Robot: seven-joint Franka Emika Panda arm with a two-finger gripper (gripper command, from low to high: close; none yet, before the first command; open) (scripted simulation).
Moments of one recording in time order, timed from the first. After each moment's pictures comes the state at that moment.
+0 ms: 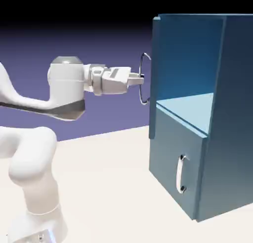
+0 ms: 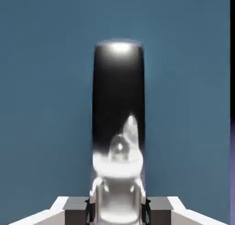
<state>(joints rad) -0.33 -1.27 0.09 -2.88 -1.69 2.95 2.56</state>
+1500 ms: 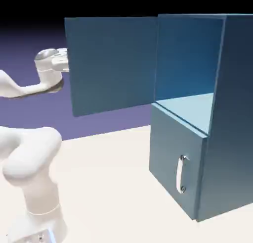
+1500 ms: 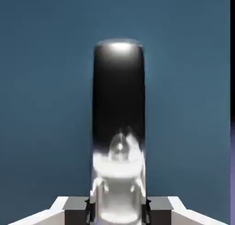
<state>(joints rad) -0.60 -1.33 1.20 -2.11 -0.45 1.28 2.17</state>
